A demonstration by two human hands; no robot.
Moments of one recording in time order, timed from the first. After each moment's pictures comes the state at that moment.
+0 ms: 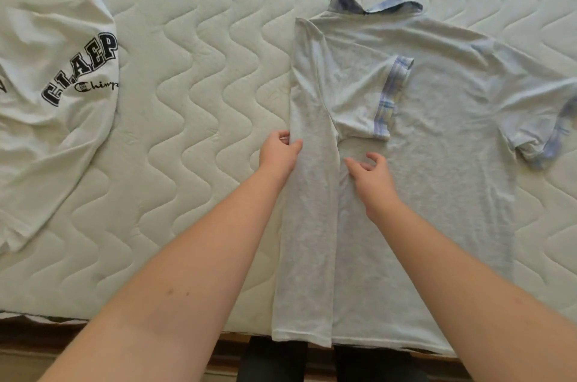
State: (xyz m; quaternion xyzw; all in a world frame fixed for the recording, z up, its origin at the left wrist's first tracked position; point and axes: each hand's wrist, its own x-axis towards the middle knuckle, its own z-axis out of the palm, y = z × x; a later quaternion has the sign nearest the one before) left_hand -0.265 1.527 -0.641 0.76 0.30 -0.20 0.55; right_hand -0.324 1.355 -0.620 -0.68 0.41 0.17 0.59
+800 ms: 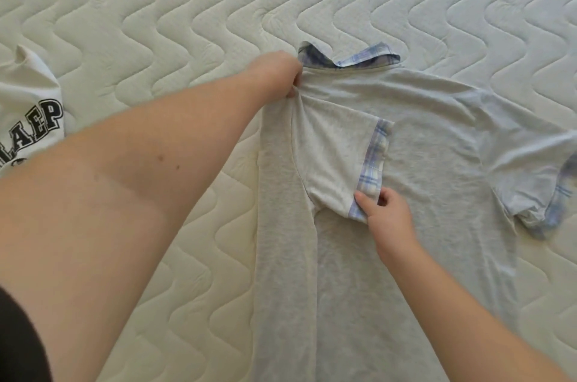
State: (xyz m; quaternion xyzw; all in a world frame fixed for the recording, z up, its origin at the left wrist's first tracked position) left_hand 0.016 1.470 -0.605 0.94 -0.24 -0.26 -0.04; right_hand -0.252 1.294 -0.627 -0.69 0.43 0.16 0.56
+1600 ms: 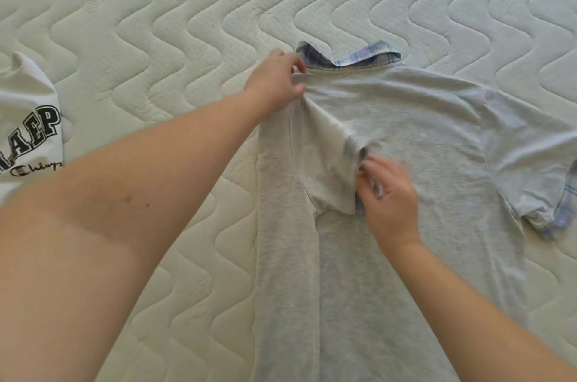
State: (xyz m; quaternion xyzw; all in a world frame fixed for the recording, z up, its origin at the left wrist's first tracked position) left_hand -0.008 1.470 -0.603 0.95 -0.10 -0.20 0.22; right_hand -0.231 1.291 -0.613 -0.88 0.10 -0.09 0.45
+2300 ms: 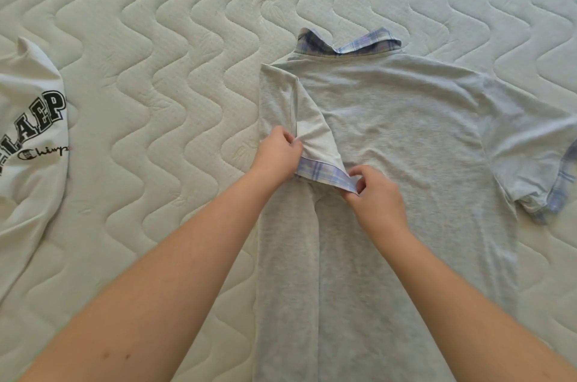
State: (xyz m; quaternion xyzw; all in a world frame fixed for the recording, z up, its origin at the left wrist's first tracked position) left_hand -0.146 1.473 -0.625 0.88 0.15 -0.27 0.35; right_hand -0.246 1.301 -0.617 -0.90 0.20 0.19 0.35
